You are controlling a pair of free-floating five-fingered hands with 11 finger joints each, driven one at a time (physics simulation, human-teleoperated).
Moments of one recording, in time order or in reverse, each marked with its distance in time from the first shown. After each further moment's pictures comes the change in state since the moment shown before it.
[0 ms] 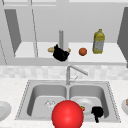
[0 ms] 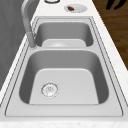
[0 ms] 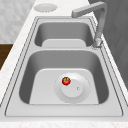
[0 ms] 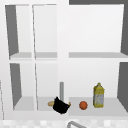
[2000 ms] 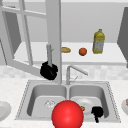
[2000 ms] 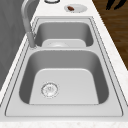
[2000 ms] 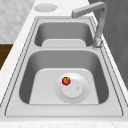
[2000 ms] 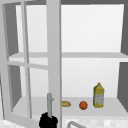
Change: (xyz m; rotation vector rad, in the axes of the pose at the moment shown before) left hand 0.059 0.173 0.066 0.121 0.014 -0.059; right hand 0.000 0.000 0.000 0.000 0.000 0.000
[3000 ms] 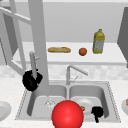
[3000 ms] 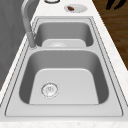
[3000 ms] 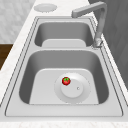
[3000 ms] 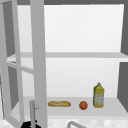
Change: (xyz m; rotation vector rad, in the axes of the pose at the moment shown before) left hand -0.032 0.132 0.038 0.046 -0.041 0.244; right hand 0.000 0.000 0.000 0.000 0.000 0.000
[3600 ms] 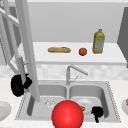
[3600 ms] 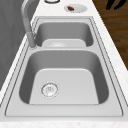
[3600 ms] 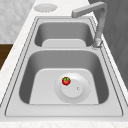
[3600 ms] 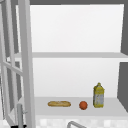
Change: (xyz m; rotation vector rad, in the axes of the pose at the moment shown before) left hand -0.014 0.073 0.020 0.015 -0.019 0.124; right hand 0.000 0.000 0.000 0.000 0.000 0.000
